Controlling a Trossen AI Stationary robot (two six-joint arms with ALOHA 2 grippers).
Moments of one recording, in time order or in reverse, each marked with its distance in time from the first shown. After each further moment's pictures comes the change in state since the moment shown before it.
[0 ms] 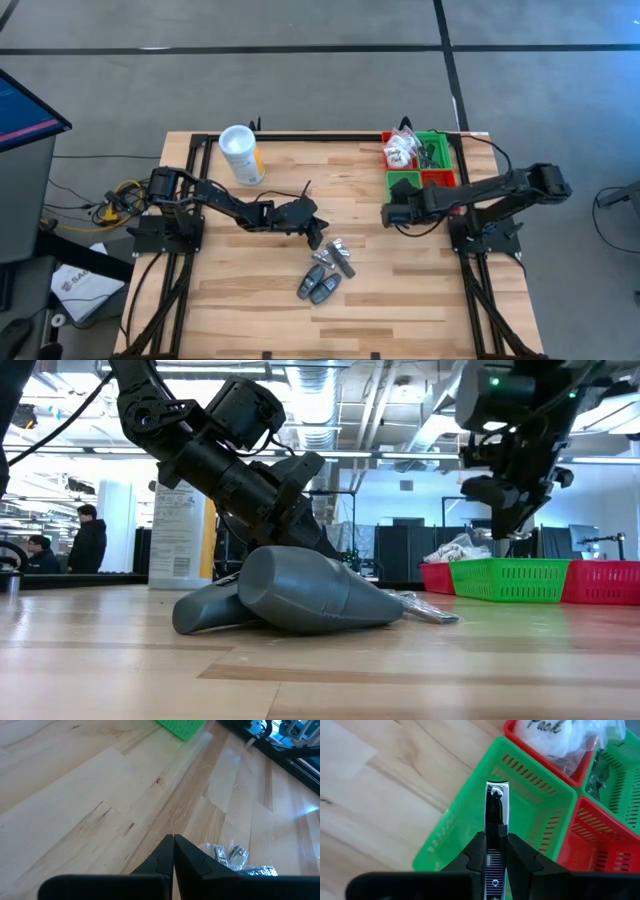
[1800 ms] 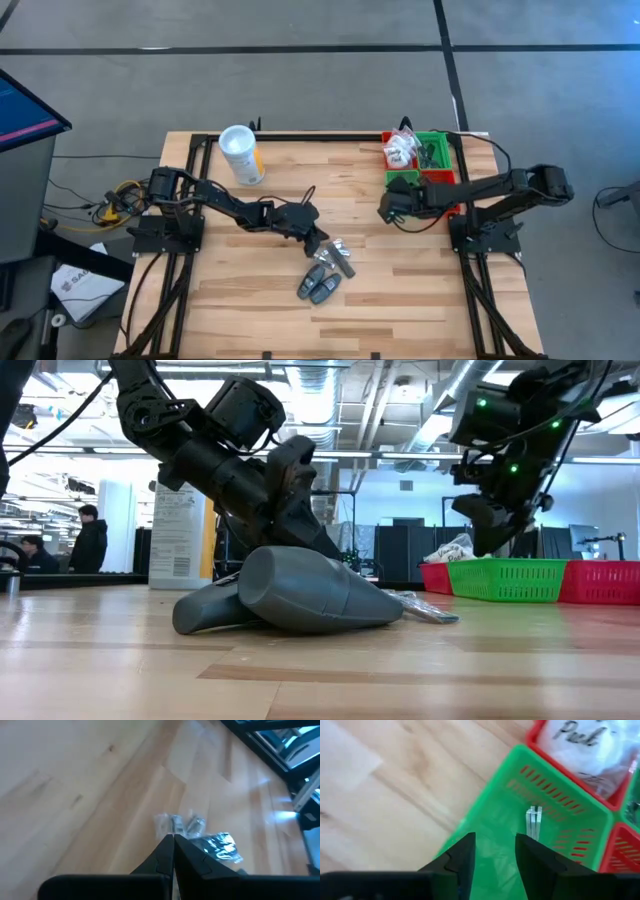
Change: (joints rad) left arm 0.000 0.000 0.000 0.000 0.223 -0.017; right arm -0.107 -0.027 -0.126 0.308 -0.045 -0.237
